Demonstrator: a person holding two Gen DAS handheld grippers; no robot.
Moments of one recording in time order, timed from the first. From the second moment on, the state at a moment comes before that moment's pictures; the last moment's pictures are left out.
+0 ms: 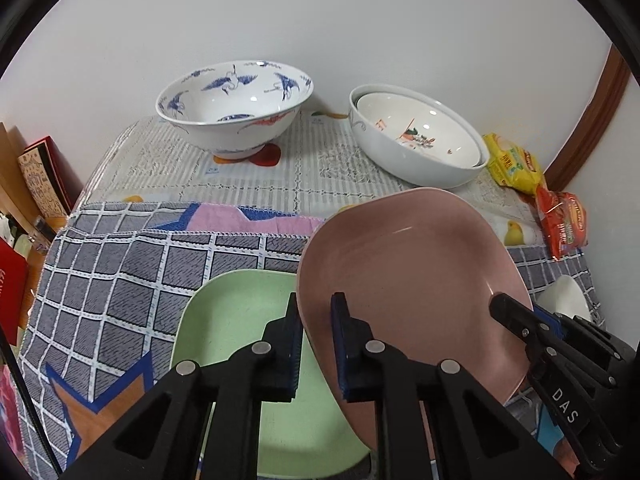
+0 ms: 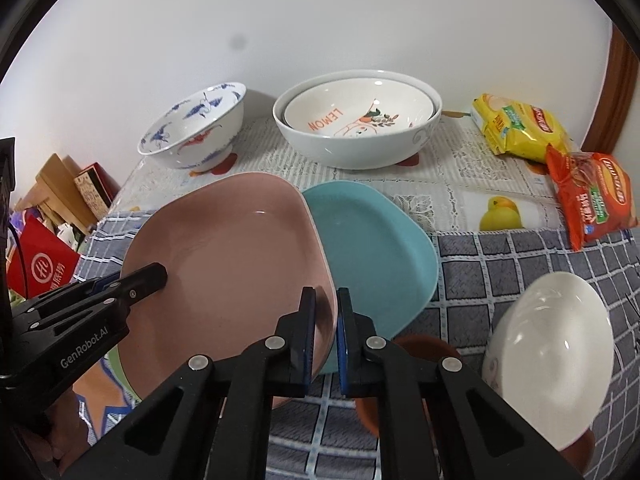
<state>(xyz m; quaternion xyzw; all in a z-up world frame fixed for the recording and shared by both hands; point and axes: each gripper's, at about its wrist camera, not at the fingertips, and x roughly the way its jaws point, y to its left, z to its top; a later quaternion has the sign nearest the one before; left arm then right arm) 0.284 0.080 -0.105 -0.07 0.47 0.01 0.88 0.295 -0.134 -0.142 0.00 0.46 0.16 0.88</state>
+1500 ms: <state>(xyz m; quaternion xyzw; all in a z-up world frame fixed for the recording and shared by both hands) 0.193 0.115 -0.066 -0.08 0.45 0.02 0.89 0.197 -0.111 -0.095 0.03 0.44 0.16 0.88</state>
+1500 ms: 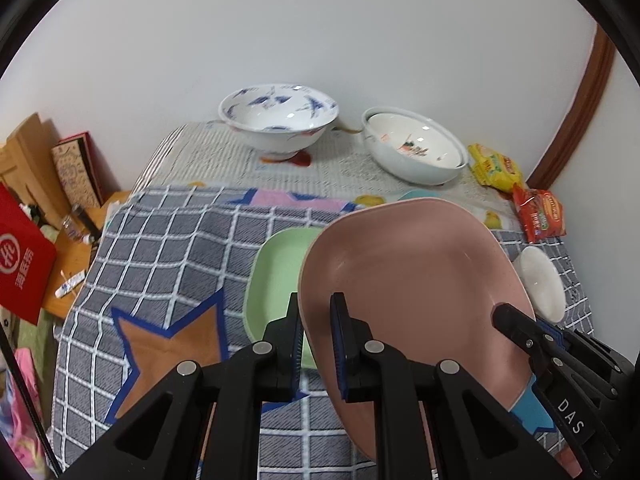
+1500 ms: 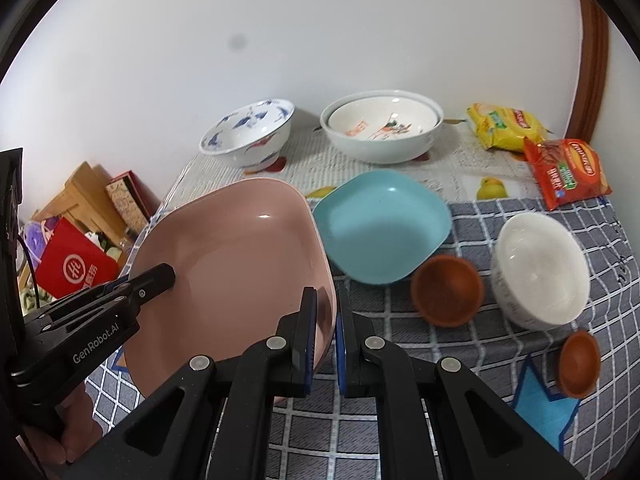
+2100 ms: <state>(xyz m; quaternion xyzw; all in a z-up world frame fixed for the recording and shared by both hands) 0.195 0.157 -0.116 -0.08 0.50 0.04 0.86 0.199 -0.064 -0.147 0.01 0.49 0.18 0.85</state>
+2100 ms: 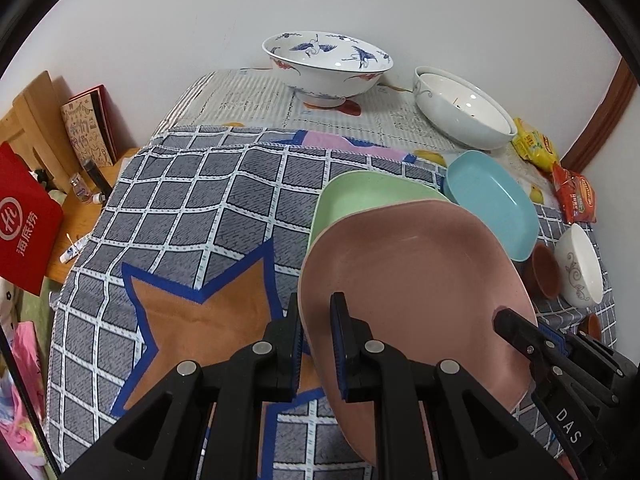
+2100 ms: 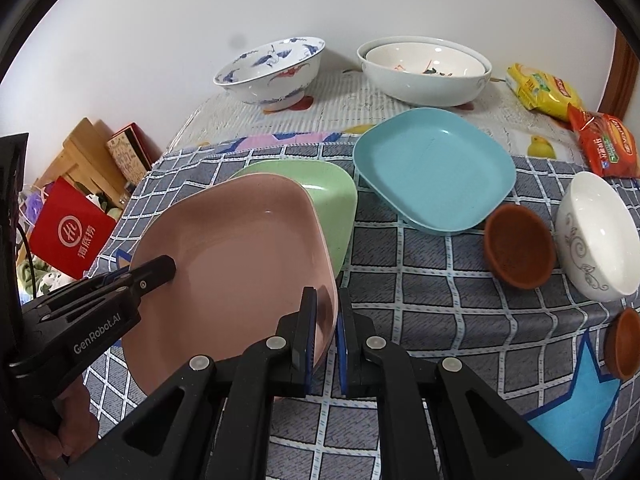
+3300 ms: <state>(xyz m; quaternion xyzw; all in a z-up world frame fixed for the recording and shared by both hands) 0.268 0.164 -0.144 -0.06 0.50 0.00 0.87 0.235 -0.044 -0.169 0.01 0.50 0.14 0.86</state>
